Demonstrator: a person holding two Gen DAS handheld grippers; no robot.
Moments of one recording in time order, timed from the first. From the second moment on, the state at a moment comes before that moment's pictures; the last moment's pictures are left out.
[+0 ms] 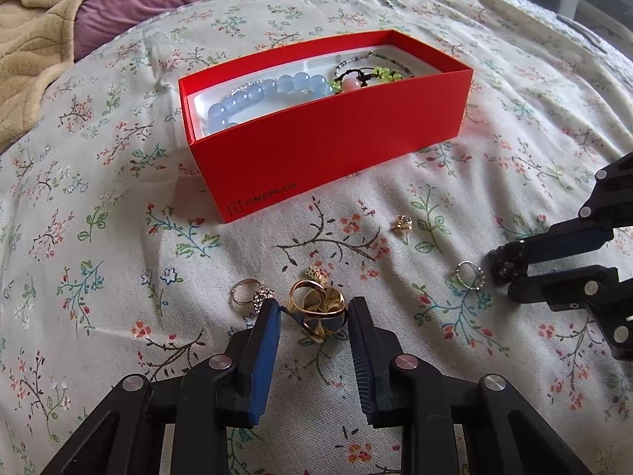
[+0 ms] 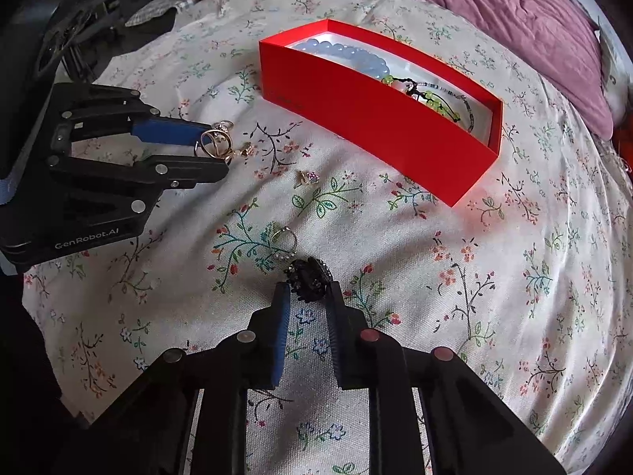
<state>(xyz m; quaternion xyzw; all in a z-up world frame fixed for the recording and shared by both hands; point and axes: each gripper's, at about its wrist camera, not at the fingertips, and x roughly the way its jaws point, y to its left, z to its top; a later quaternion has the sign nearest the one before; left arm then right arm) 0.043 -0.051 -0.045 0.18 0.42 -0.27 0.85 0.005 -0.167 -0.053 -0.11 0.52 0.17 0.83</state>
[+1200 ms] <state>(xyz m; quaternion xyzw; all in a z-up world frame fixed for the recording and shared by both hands) 0.073 -0.060 0.033 0.07 0.40 -0.25 0.88 0.040 -0.209 0.021 0.01 0.47 0.15 0.87</state>
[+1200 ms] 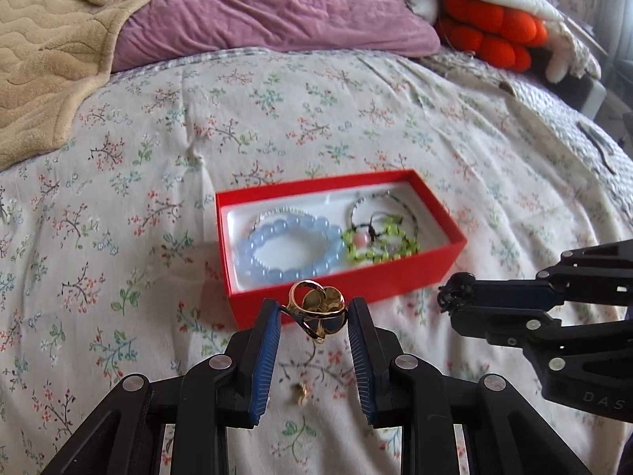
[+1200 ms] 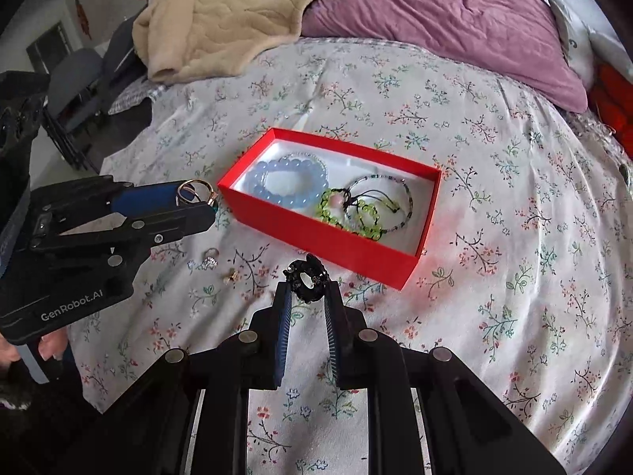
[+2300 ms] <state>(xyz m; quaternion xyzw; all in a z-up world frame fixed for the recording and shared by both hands) 0.153 -0.092 0.002 0.01 0.42 -0.15 0.90 0.122 -0.250 -0.006 0.15 0.48 0.04 0.87</state>
